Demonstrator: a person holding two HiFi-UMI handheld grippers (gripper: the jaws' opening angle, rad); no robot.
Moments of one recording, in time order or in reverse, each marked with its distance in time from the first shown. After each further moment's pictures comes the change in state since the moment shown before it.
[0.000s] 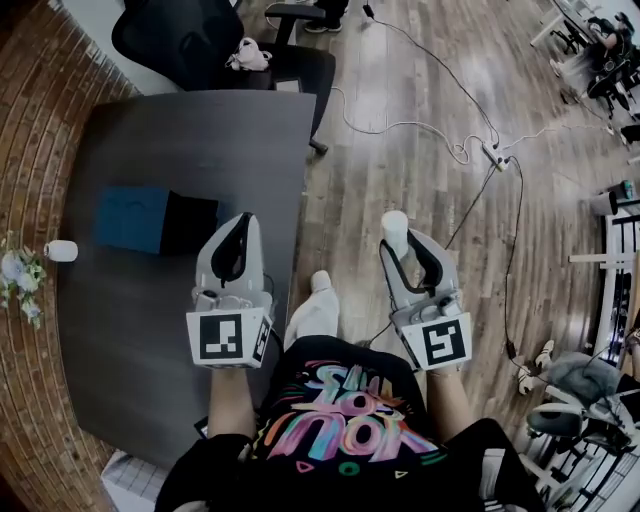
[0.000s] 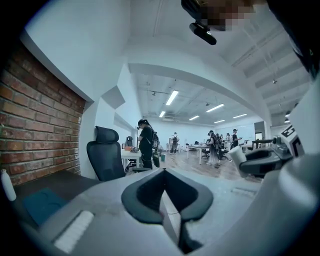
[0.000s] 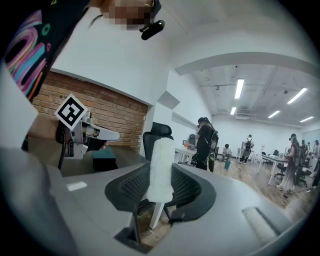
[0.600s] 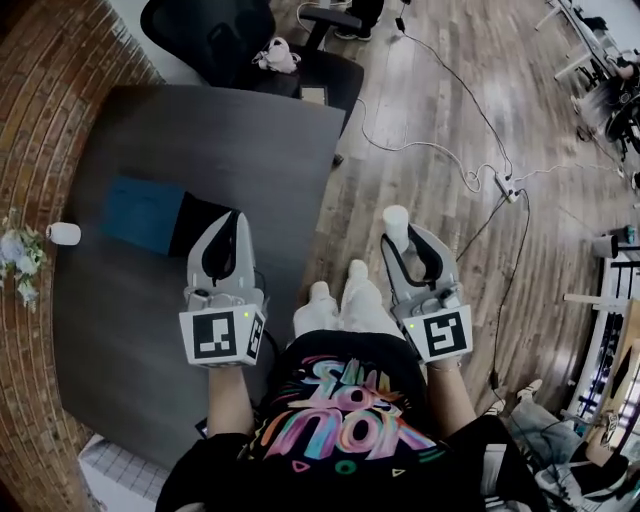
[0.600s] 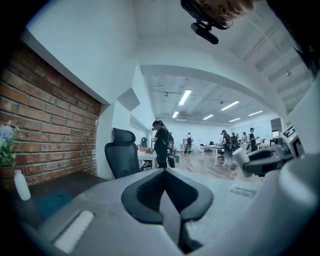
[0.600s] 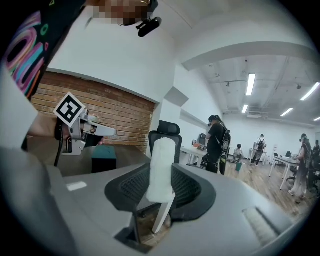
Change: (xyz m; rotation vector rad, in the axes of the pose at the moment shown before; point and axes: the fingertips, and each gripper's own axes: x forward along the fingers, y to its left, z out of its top) left arm 0.013 0.058 0.004 -0.021 -0.012 0.172; right arm 0.070 -0.013 0.006 -0.010 0.004 0.112
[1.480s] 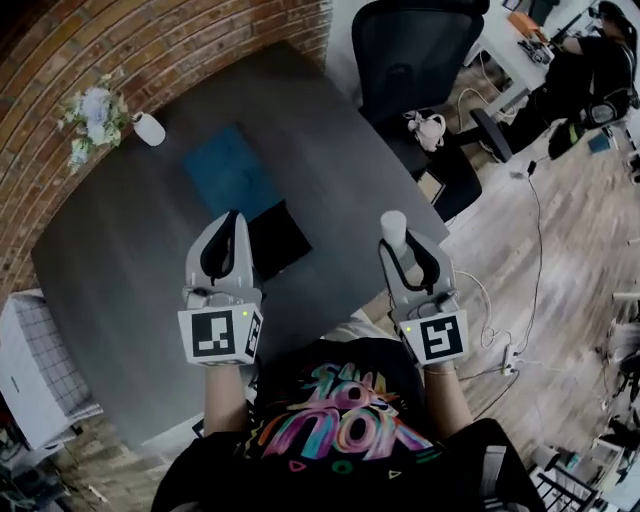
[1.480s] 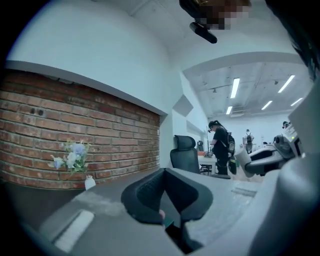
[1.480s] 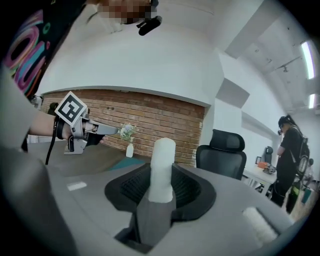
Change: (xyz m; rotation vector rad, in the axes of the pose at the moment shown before) left arm -0.045 0.162 0.011 -0.061 -0.037 0.692; right arm 0.222 0.082 0.076 -0.157 -0.127 0.660
